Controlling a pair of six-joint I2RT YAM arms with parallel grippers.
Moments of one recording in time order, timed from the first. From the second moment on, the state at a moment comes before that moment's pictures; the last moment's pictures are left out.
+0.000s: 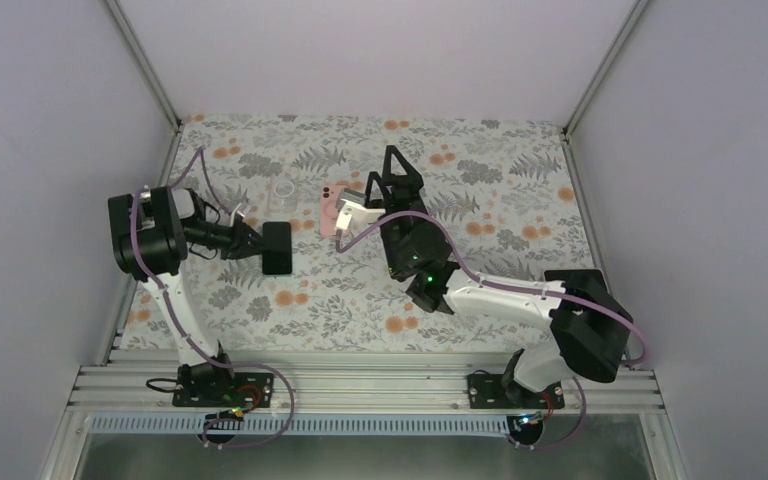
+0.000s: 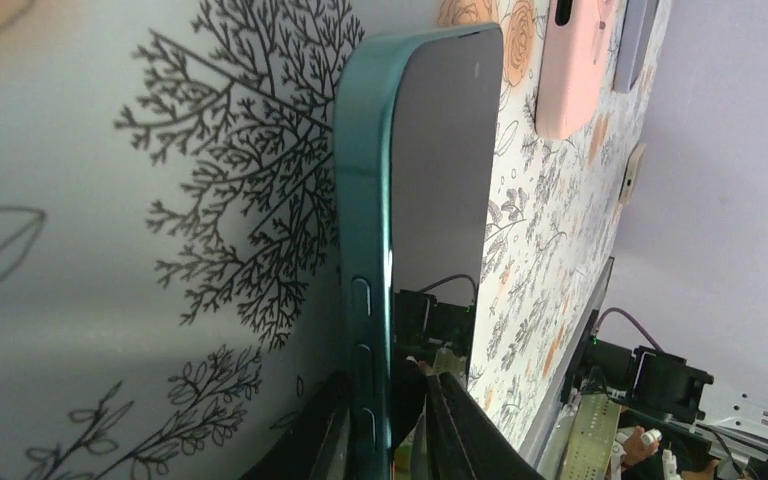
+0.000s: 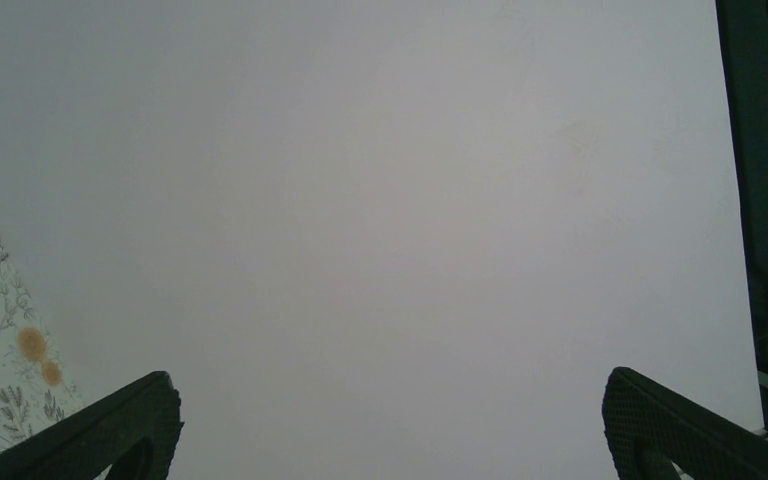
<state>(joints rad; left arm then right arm) 0.30 2.12 1.22 -0.98 0.96 0.38 1.03 1.47 0.86 0.99 0.77 -1.57</state>
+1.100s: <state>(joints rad) 0.29 1.76 1.26 -0.81 0.76 0.17 1.02 1.47 0.91 0.84 0.77 -1.45</state>
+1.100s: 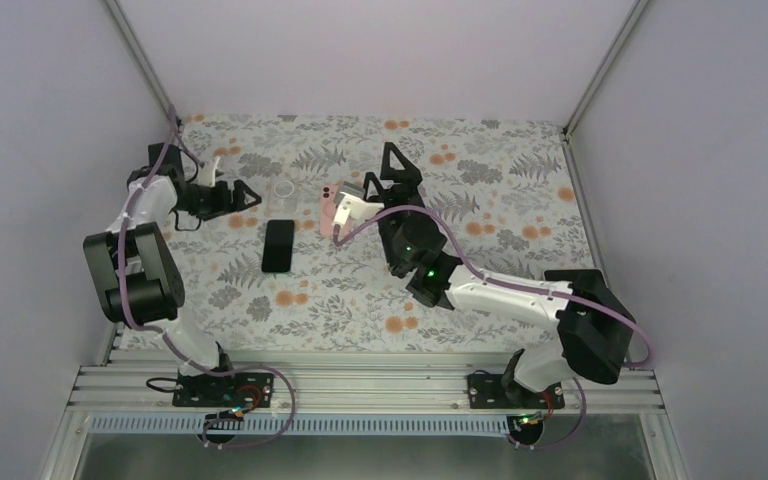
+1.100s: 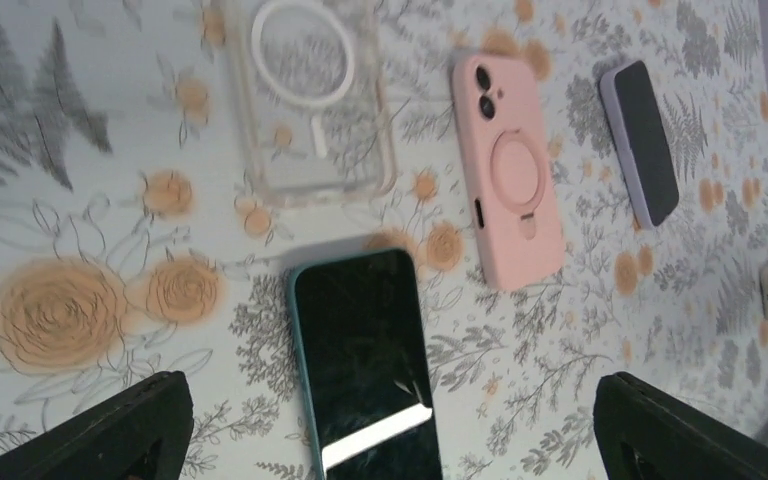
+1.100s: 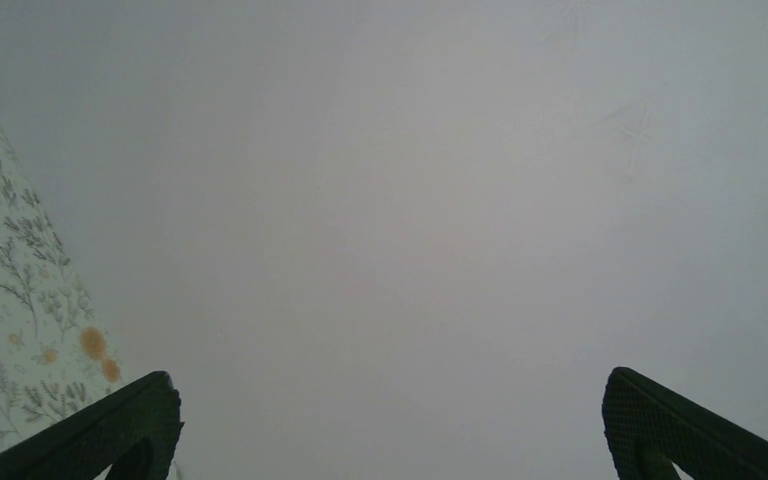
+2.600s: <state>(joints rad) -0.39 2.01 1.47 -0.62 0.06 -0.22 0.66 1.22 1.20 -0.07 0.45 -0.60</state>
